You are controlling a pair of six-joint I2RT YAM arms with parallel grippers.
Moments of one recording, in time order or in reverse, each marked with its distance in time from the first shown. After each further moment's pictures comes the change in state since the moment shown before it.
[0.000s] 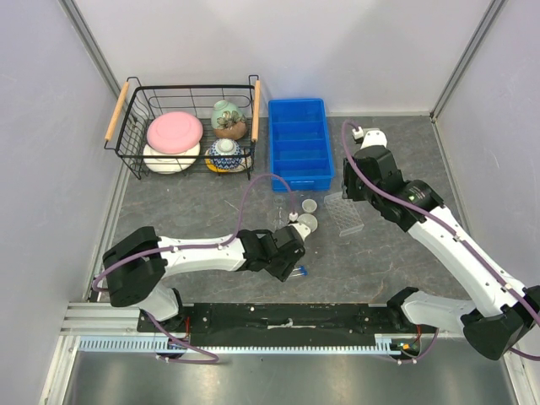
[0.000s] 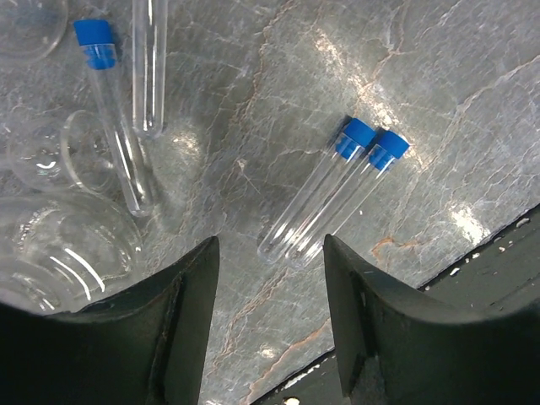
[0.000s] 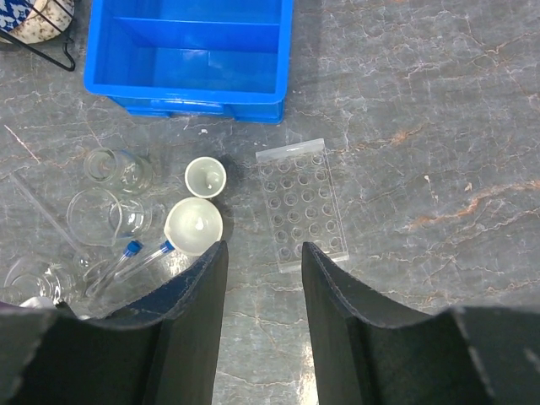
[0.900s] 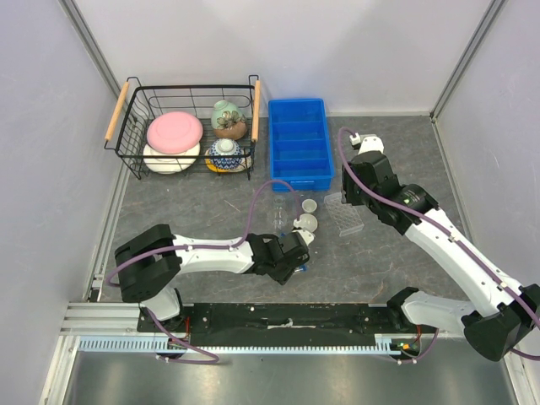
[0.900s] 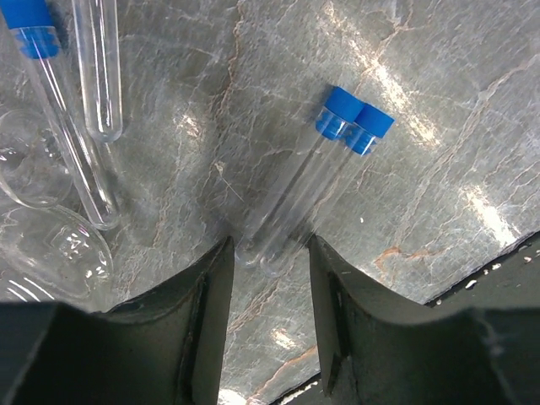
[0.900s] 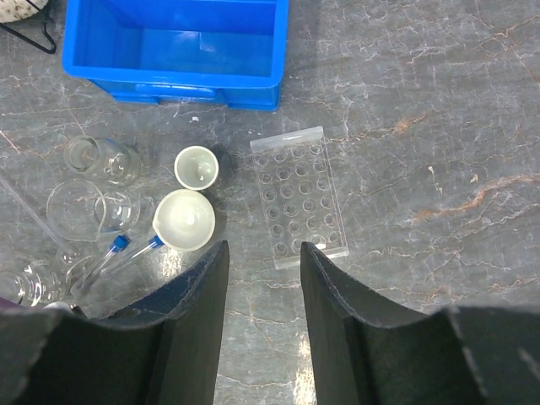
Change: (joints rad) left arm -0.028 0.080 0.000 0.022 -0.002 -0.003; right arm 0.000 -0.008 -0.075 0.042 0.000 -0.002
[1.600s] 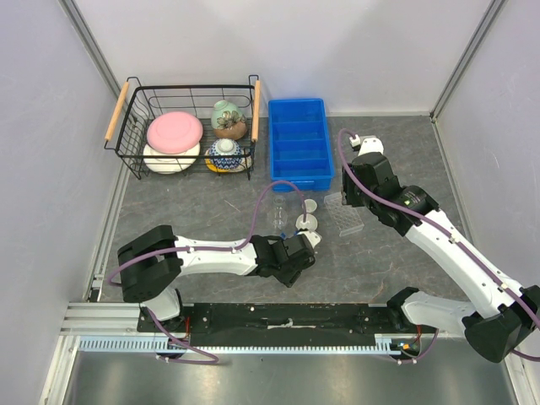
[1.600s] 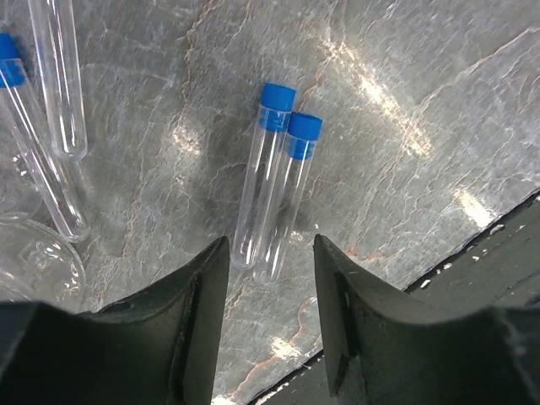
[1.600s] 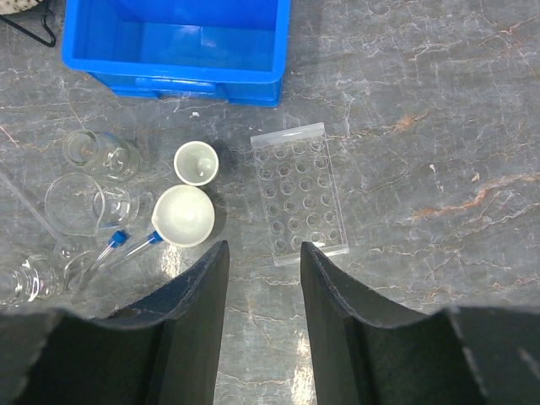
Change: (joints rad) left arm -0.040 0.013 0.039 0.001 0.000 -0.019; right arm 0.000 -0.010 -0.015 0.002 -0.008 -0.007
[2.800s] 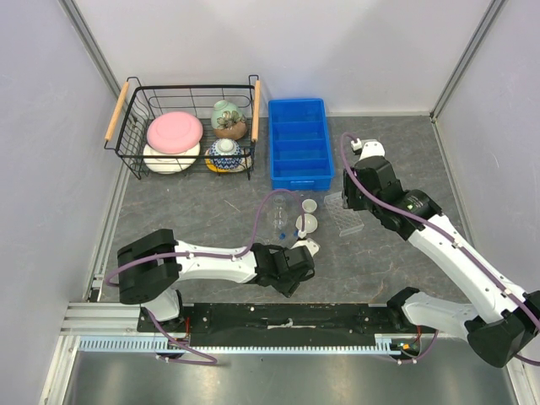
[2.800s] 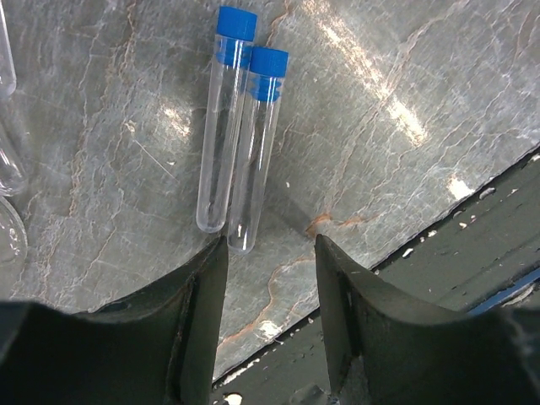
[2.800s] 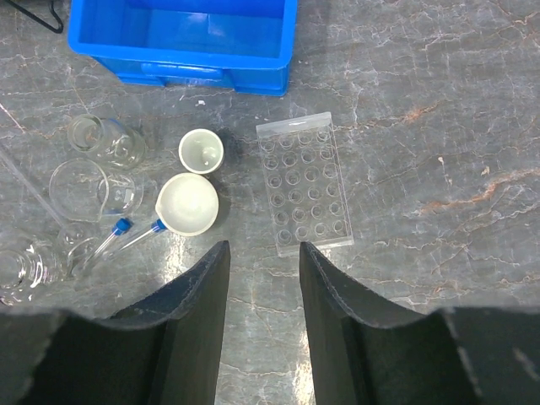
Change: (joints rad) left arm -0.068 -0.013 -0.026 -0.032 -0.008 -0.097; right arm 0.000 -0.031 -0.028 -0.001 -0.029 0.001
